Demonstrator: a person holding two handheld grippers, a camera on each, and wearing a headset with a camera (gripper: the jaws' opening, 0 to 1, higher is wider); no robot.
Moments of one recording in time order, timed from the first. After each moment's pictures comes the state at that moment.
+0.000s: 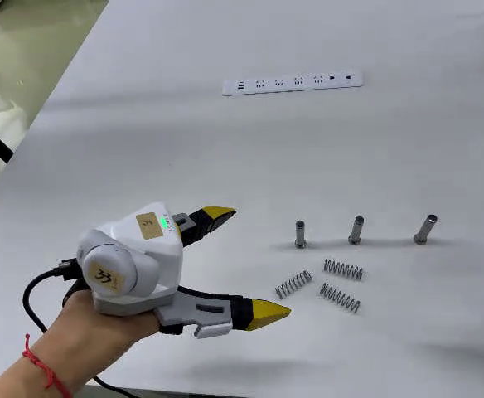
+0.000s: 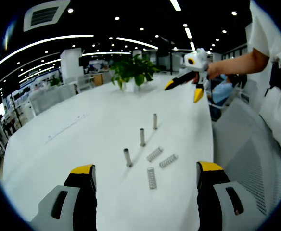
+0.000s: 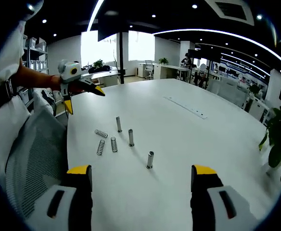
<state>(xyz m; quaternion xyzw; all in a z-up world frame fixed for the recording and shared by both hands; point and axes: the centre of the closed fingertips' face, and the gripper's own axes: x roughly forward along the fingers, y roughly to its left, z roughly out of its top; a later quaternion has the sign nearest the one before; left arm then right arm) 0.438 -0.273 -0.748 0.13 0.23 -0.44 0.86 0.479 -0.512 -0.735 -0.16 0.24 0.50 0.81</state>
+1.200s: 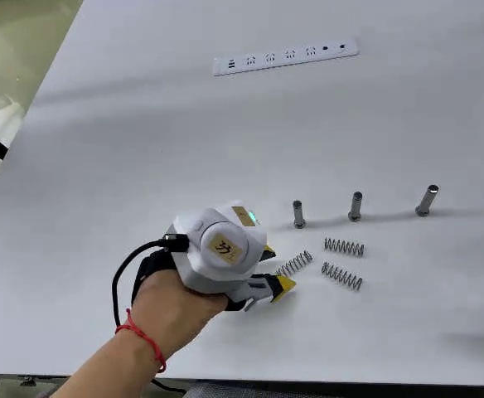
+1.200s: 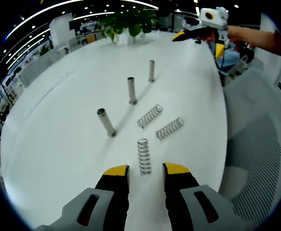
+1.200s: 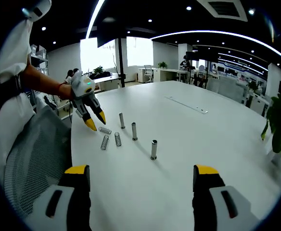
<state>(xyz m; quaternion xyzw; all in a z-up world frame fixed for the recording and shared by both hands) 0.436 -0.292 -0.842 0.21 0.40 -0.42 0.79 0.469 -0.535 -0.763 -0.13 0.23 0.51 0.82</state>
